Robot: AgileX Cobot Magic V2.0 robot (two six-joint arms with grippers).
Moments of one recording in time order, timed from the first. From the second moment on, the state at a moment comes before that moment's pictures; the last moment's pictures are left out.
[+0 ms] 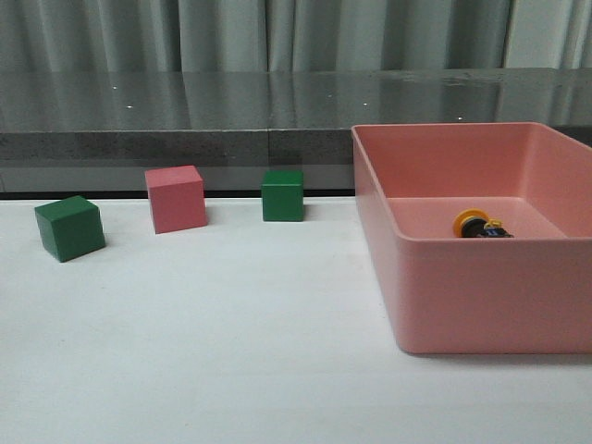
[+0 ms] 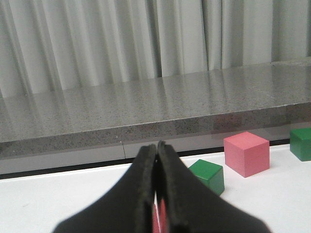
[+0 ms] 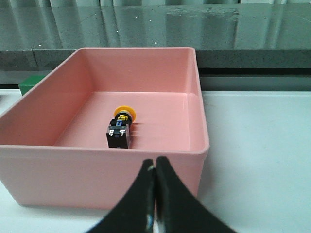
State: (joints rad) left arm -0.03 -0.01 0.00 0.10 -0.02 0.05; right arm 0.08 -0.01 0.03 0.02 0.18 0.02
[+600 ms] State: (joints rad) left arm -0.03 -0.01 0.00 0.10 -0.02 0.05; right arm 0.08 -0.01 -0.03 0.13 -0.01 0.04
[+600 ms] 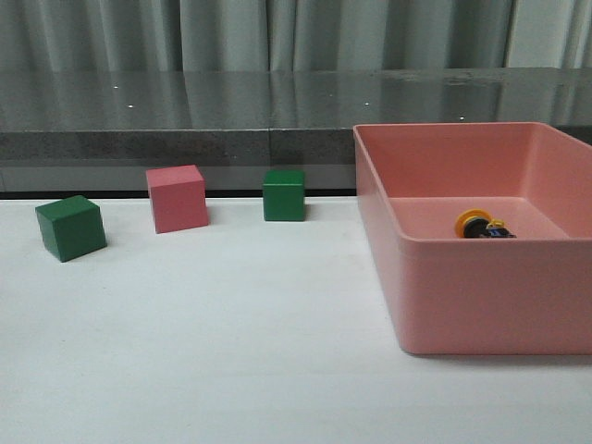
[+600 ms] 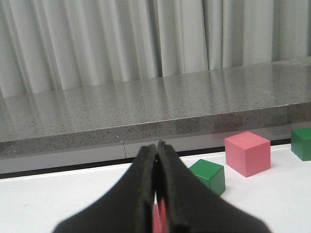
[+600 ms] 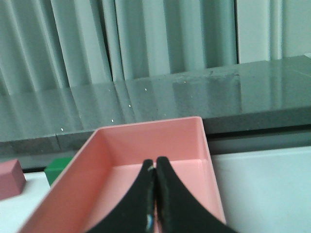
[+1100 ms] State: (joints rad) left arm -0.03 -0.01 0.00 0.10 -0.02 0.05; right arm 0.08 0.62 -0.76 0.17 0.47 0.04
